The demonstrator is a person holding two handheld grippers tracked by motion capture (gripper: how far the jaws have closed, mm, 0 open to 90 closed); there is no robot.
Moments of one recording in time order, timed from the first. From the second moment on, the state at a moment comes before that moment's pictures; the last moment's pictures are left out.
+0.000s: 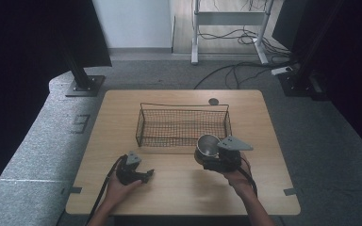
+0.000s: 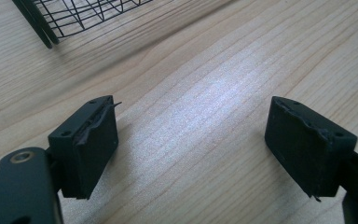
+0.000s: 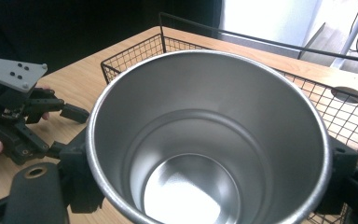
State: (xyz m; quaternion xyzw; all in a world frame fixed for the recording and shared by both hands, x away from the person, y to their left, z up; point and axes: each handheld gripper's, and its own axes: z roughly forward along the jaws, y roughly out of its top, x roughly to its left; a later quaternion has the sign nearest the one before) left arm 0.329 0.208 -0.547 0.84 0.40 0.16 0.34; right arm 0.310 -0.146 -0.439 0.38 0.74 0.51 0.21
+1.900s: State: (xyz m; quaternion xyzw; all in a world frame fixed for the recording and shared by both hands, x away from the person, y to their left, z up) left arm 0.329 0.208 -0.547 0.84 0.40 0.16 0.34; right arm 0.373 -0.143 -0.401 0.40 0.72 0.53 0.22
